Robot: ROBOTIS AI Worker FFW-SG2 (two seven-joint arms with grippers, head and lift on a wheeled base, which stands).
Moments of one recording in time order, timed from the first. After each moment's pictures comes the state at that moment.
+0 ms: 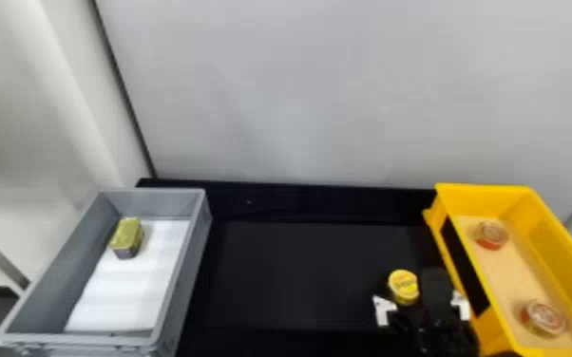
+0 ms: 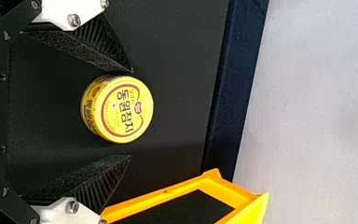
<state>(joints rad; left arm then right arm) 0.02 0.00 0.43 -2.36 -0.32 0.61 0.13 0.11 -0.28 0.27 -1.53 -0.25 0.47 -0.33</state>
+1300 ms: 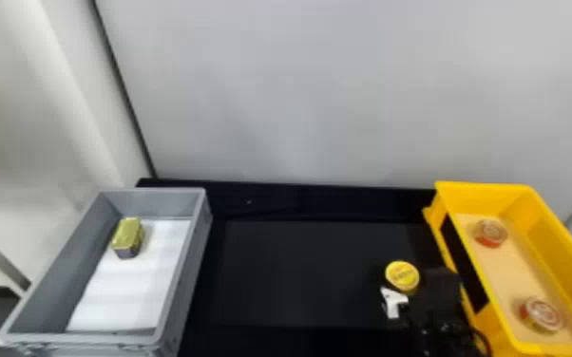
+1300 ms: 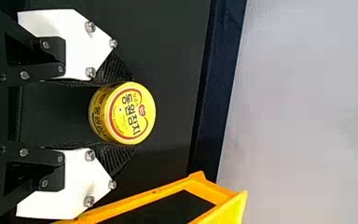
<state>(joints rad) 0.02 0.00 0.46 -2.35 -0.32 0.59 0.14 0.21 -0.29 0.24 -1.73 -0.25 0.50 -0.32</state>
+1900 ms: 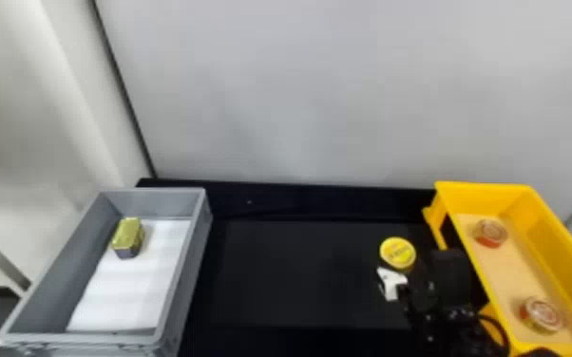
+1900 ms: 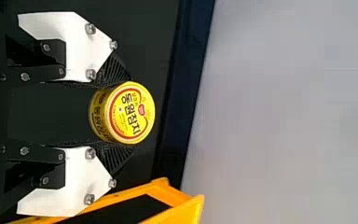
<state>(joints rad) 0.02 0.00 0.47 -2.35 -0.32 0.59 0.13 0.26 -0.33 0.23 -1.96 -0.24 0.59 -0.32</state>
